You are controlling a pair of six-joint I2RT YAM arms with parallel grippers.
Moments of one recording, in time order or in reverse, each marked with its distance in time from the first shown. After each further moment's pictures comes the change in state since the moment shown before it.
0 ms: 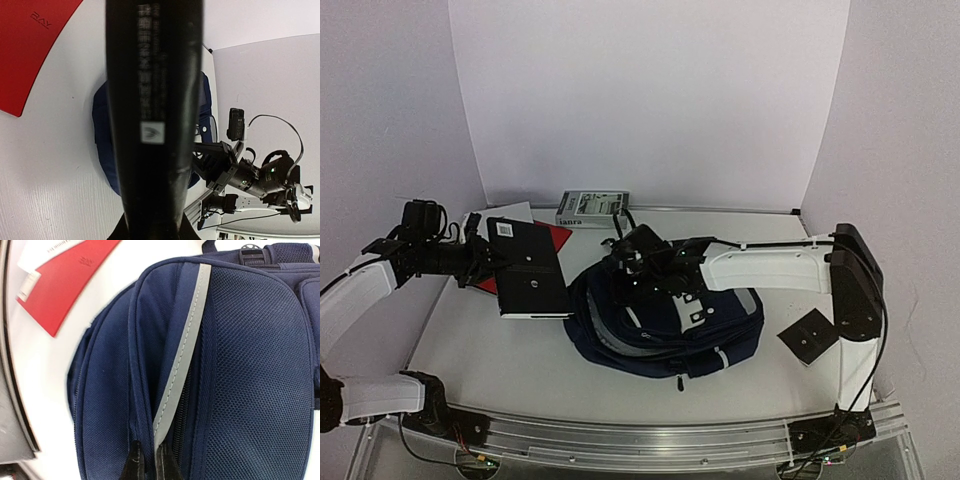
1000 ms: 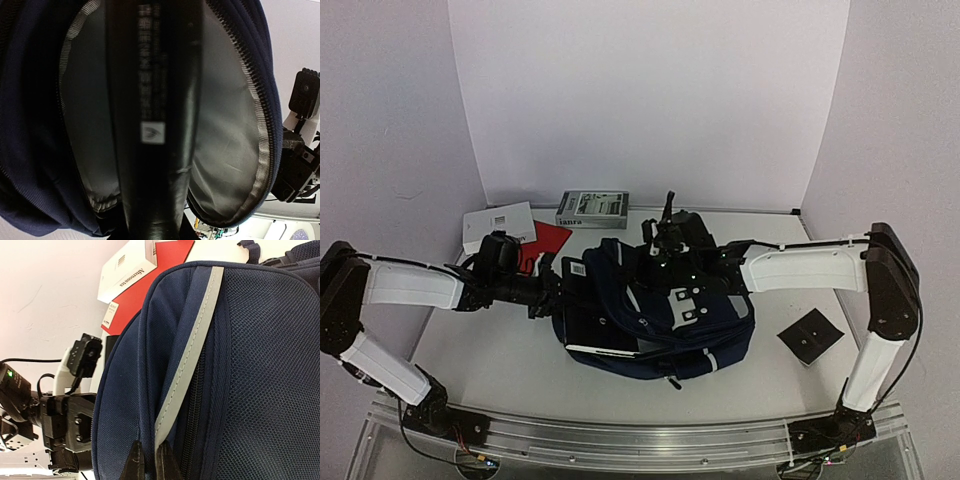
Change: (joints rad) left arm -0.407 0.409 -0.169 0.673 -0.018 -0.363; right arm -0.089 -0.199 -0.284 0.422 -0.291 0.171
